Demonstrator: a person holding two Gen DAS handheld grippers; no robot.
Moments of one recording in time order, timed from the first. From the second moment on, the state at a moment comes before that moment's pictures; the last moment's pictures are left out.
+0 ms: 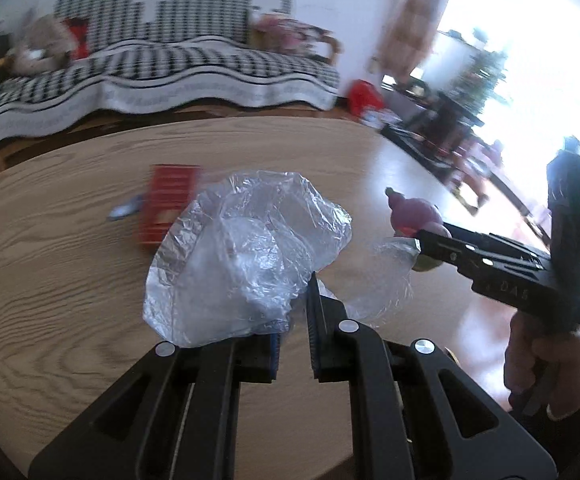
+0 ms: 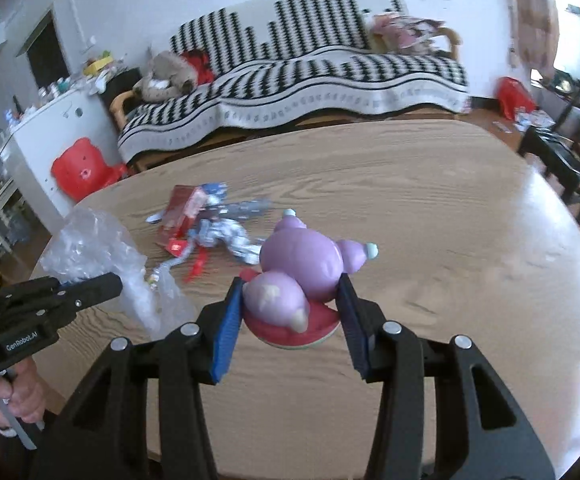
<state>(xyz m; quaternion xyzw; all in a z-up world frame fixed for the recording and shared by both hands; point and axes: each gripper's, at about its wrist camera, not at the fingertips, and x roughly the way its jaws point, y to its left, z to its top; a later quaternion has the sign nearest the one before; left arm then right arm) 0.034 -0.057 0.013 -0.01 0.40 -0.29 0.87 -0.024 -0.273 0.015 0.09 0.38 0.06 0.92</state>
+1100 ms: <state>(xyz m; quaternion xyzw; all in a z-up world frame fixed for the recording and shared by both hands) -0.084 -0.314 -0.133 0.18 0.52 -0.48 0.68 -0.221 -0.448 -0.096 0.23 0.51 -0.10 0.82</state>
